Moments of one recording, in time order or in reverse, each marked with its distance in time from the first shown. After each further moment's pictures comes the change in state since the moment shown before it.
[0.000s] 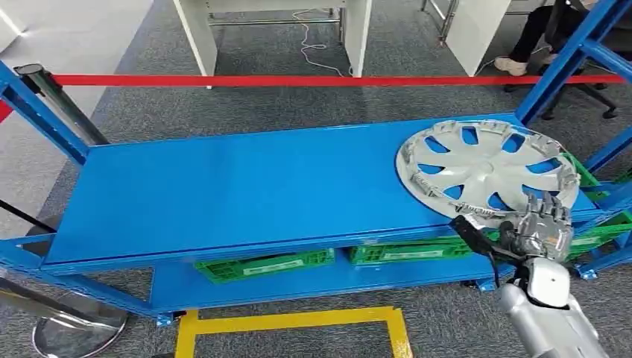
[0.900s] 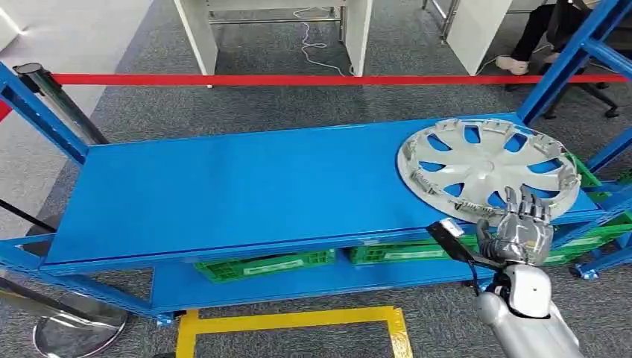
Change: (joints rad) left arm 0.000 -0.002 -0.006 0.000 -0.001 0.001 -0.002; right arm 0.081 0.050 0.051 -0.169 0.045 -0.087 0.003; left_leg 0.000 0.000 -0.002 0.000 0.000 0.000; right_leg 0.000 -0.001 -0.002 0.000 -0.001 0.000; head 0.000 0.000
